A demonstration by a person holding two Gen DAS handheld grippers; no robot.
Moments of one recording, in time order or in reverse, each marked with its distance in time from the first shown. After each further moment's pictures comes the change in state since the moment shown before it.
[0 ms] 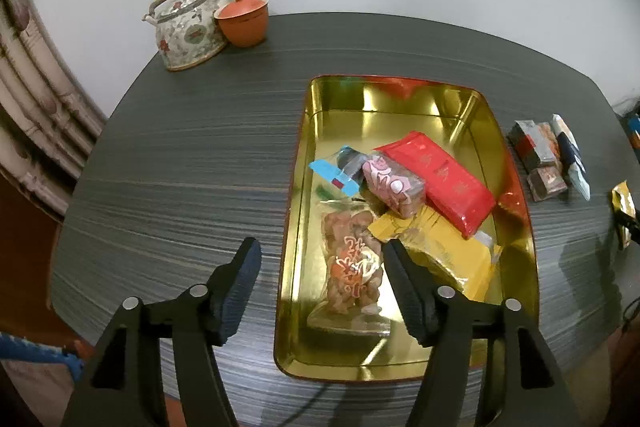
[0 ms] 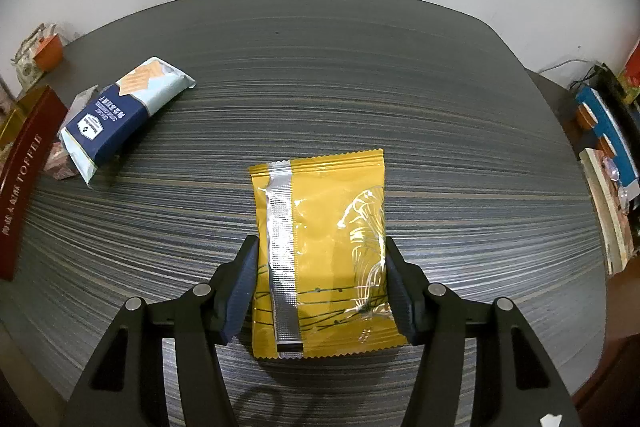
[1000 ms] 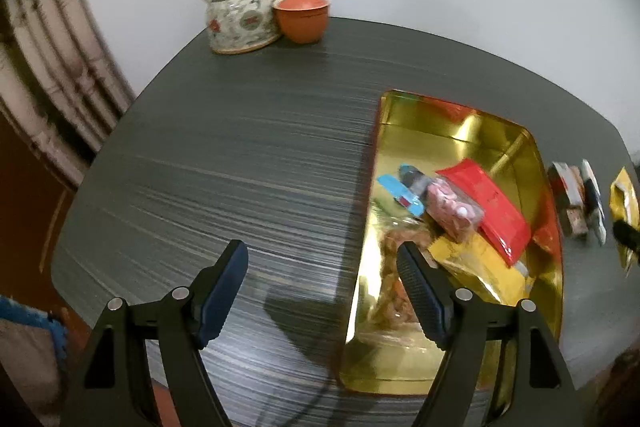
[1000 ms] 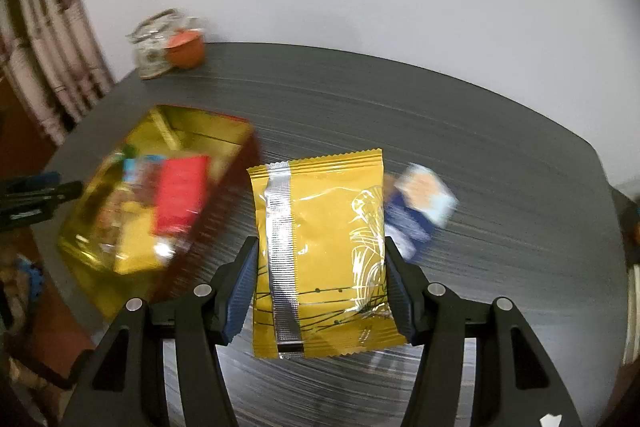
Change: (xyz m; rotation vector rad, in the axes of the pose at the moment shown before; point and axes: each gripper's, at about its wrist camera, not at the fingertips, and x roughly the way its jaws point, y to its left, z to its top) left arm 0.004 0.050 0.004 -0.158 -0.020 0.039; right arm -0.083 0.197 0.043 -0.253 -0.135 0.253
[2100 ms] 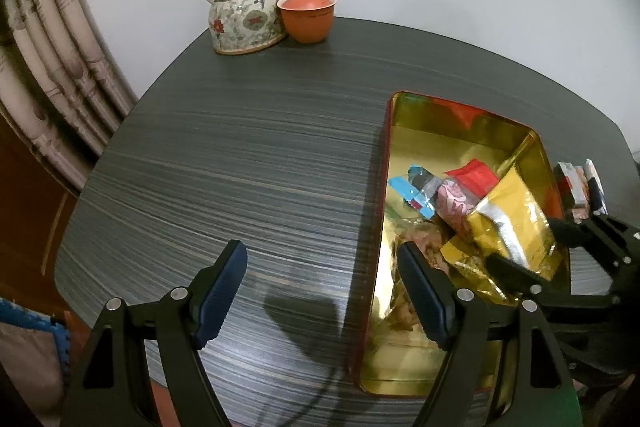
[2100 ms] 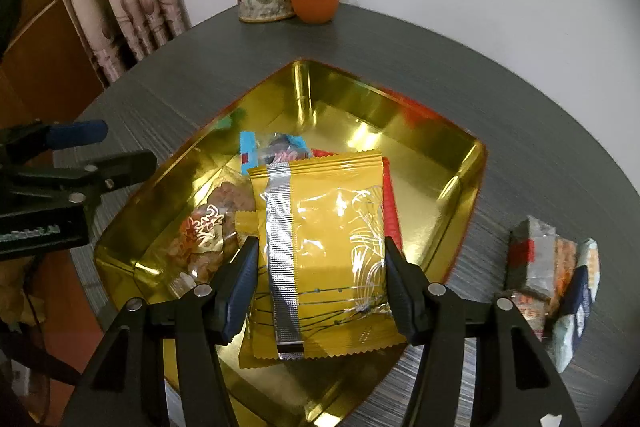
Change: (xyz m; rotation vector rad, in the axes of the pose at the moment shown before) left arm 0.001 0.005 0.001 0.020 0.001 0.002; right arm 0.078 0.142 0.021 -0.225 0.092 0.150
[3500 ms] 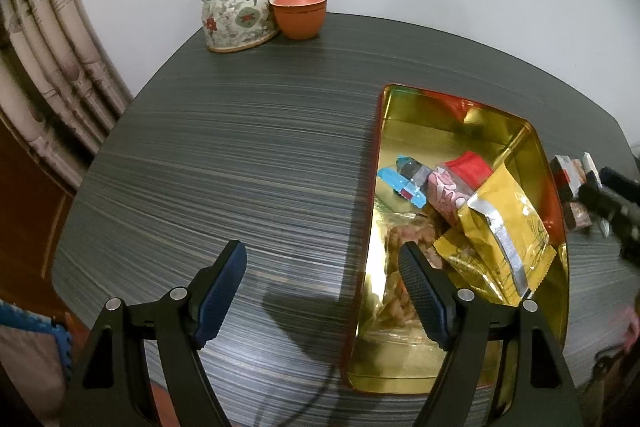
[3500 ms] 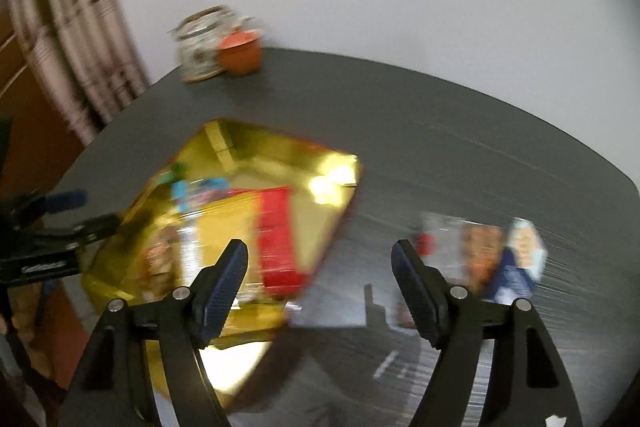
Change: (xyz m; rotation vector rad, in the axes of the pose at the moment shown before) left arm 0.001 -0.008 -0.003 0.010 0.012 -0.003; right arm -0.055 -0.083 -0.009 0.192 -0.130 -0.093
